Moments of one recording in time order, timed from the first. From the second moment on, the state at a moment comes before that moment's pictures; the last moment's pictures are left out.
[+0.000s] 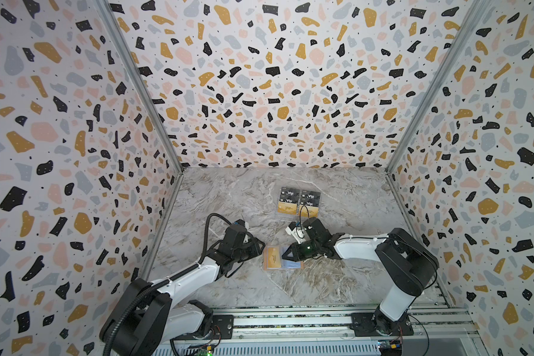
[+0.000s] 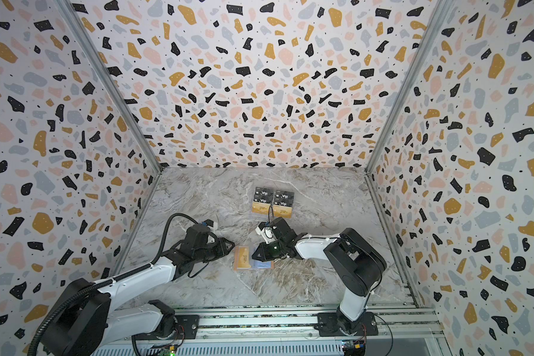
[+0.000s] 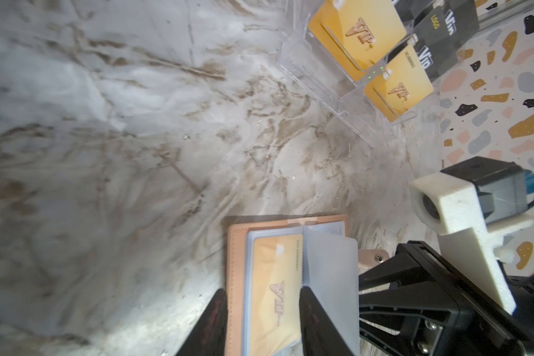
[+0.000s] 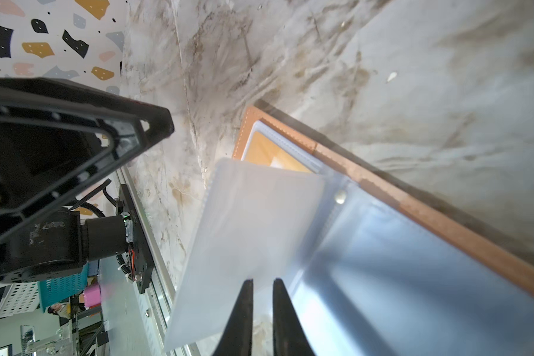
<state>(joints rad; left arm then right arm) -0.49 1.19 0.46 -0.04 0.23 -0.77 0.76 1.73 0.80 0.07 -0.62 0.54</state>
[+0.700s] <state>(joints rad) -0.48 1.18 0.45 -0.07 0.29 -0.73 0.80 1.85 0.85 0.23 -0.67 0.63</state>
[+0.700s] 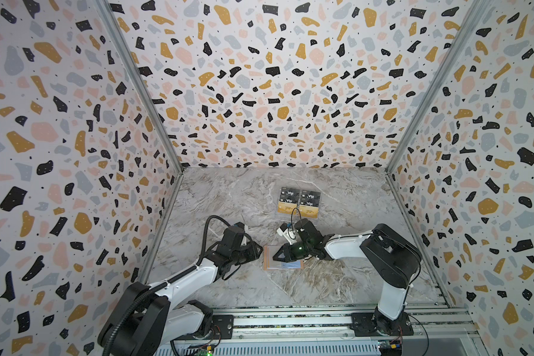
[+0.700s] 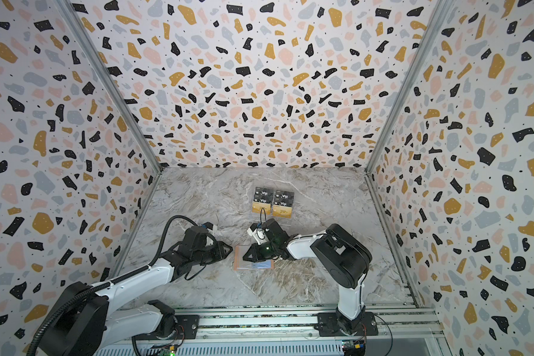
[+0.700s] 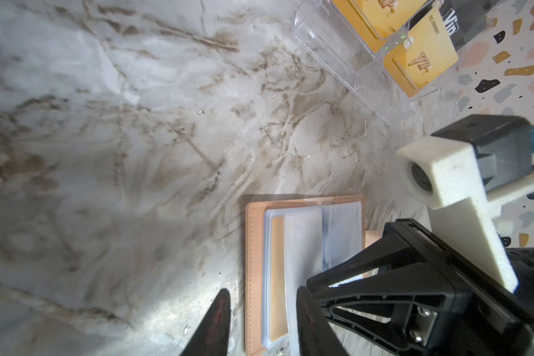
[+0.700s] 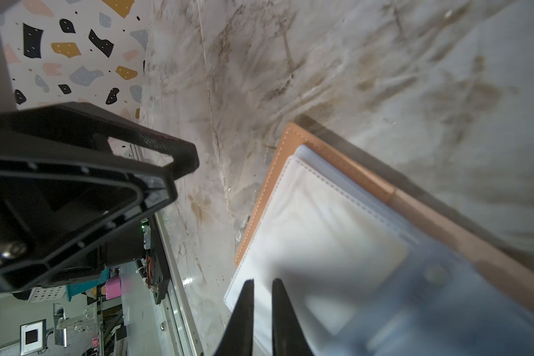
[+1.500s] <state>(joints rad) -0.66 1.42 0.51 0.04 0.31 -0.75 0.71 1.75 0.77 0.18 -0.62 0.61</state>
